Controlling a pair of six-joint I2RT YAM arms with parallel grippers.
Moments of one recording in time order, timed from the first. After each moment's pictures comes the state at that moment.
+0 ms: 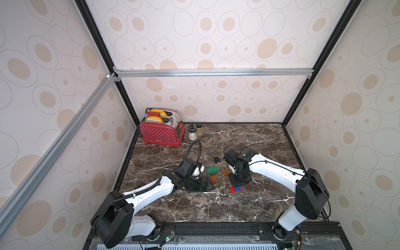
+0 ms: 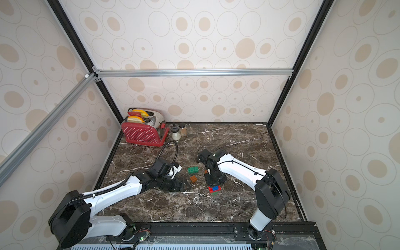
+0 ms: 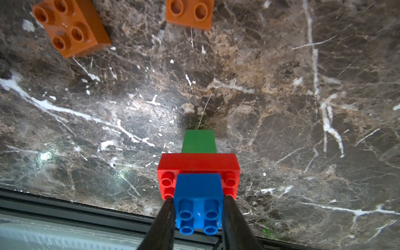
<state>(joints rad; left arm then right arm) -0.68 1.30 0.71 -0.40 0.49 -0.65 0.83 1.63 1.22 -1.16 -0.02 0.45</state>
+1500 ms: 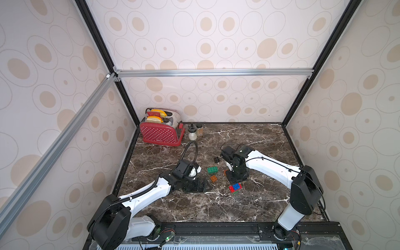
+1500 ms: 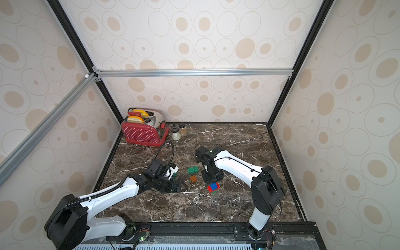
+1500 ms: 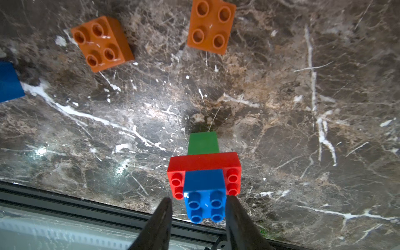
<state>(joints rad) -0.63 1.25 0.67 -0.42 0.50 -0.62 0.84 1.69 1.33 -1.21 -0.02 0.42</state>
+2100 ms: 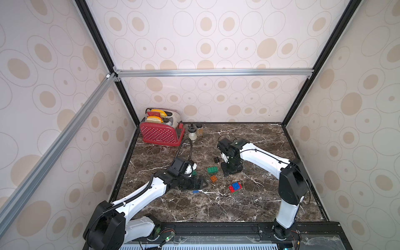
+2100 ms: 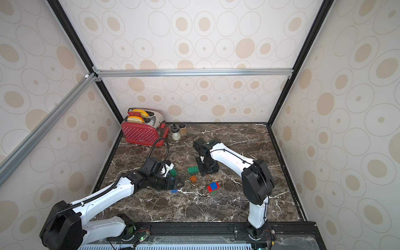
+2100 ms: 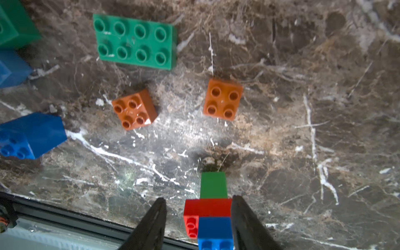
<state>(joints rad) -0.57 1.17 0.70 -0.53 0.47 -0.59 0.77 1.88 1.53 -1.18 -0.07 0.36</state>
